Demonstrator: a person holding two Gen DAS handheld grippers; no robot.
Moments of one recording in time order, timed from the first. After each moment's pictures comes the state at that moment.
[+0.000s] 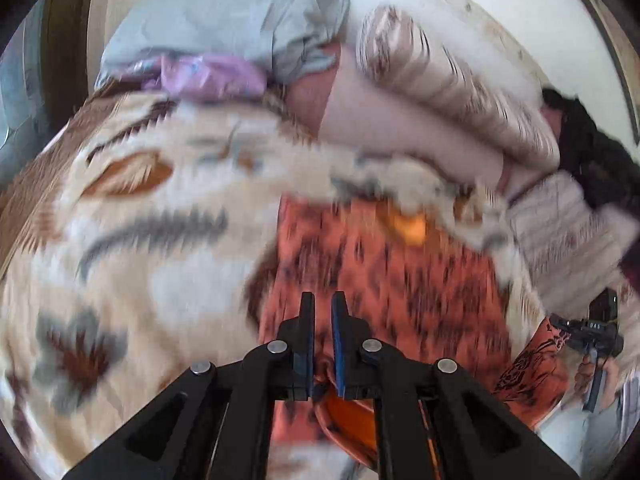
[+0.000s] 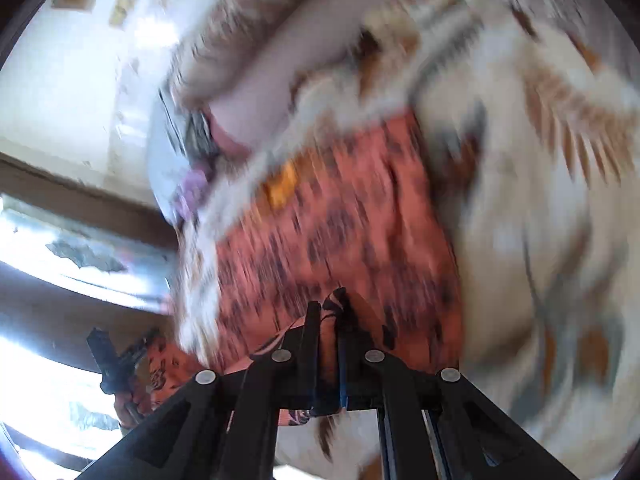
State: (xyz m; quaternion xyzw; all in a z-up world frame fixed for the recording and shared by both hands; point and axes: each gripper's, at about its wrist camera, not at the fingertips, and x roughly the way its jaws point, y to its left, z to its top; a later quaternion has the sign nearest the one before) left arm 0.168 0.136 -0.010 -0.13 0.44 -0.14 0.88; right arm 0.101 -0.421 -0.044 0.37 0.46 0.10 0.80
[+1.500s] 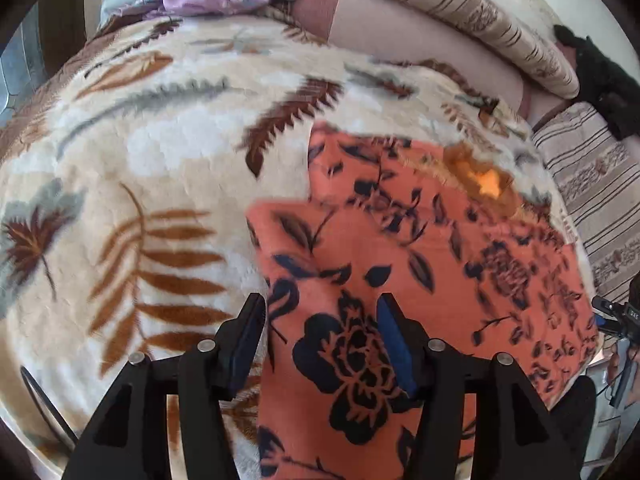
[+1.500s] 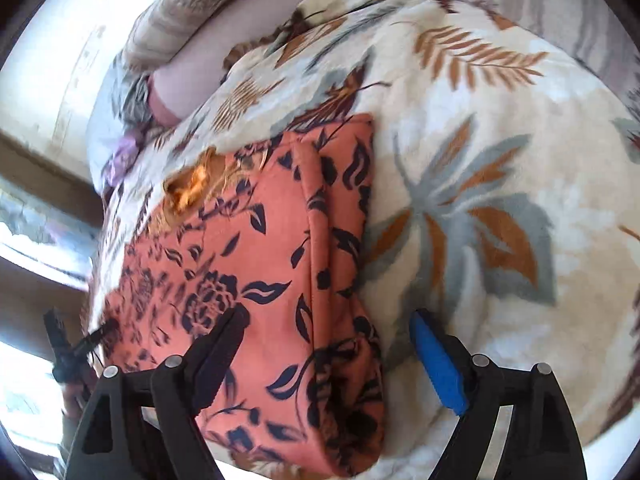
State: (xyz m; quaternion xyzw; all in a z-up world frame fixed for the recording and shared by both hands) left arm 0.071 0.110 -0.128 -0.08 0.50 -0.14 0.85; right arm -0.004 -0.419 -0.112 0.28 0.51 0.00 0.81
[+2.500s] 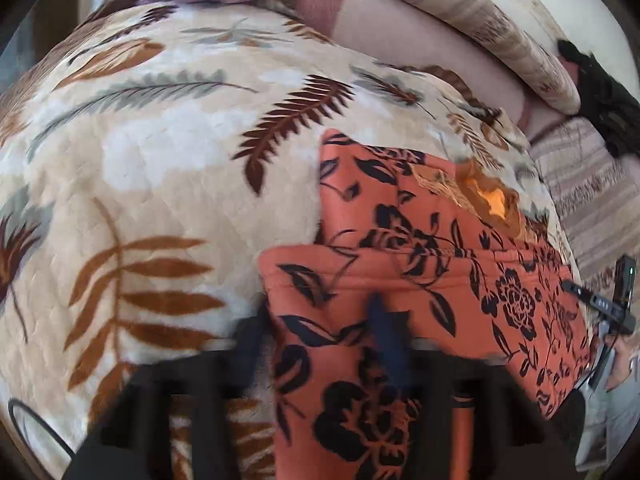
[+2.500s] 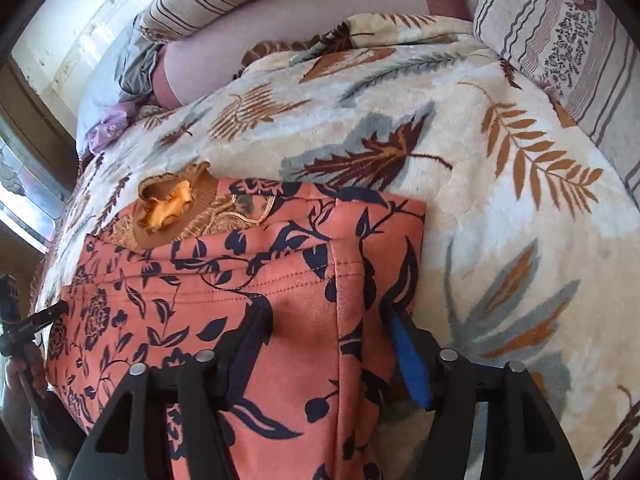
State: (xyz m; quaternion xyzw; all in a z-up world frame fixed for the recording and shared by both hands) left arm 0.110 0.114 -0.160 -0.09 0.51 -0.17 0.84; right arm 0.056 -0.386 -0.121 0.13 0.50 0.00 0.86
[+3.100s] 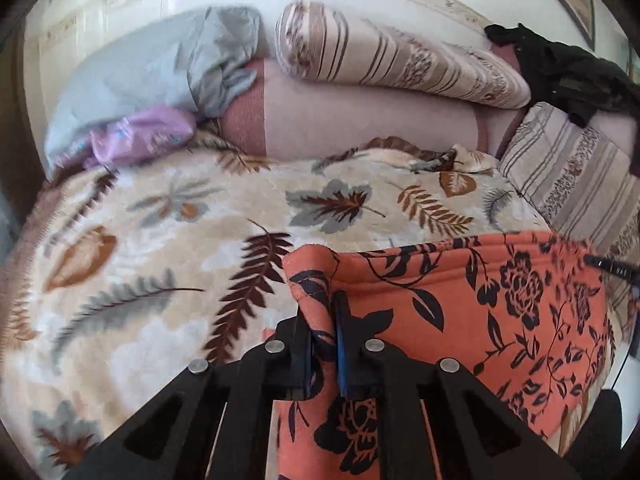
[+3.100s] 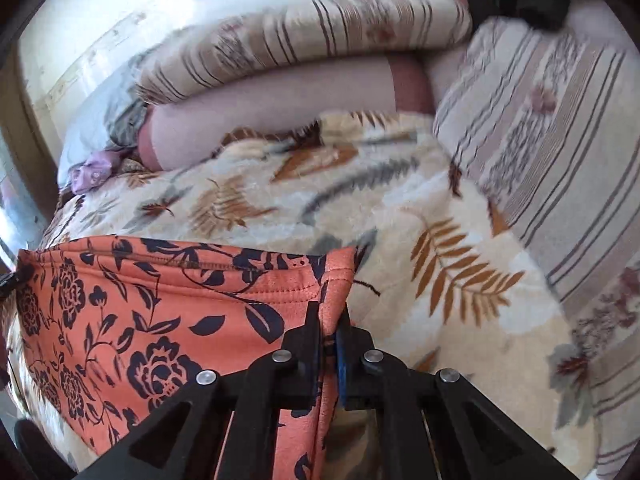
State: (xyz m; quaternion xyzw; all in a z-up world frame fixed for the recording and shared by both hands) left arm 0.183 0.056 -0.080 0.02 0.39 -0.19 0.90; right arm 0.071 -0.414 -0.045 0.09 0.42 -0.08 0.90
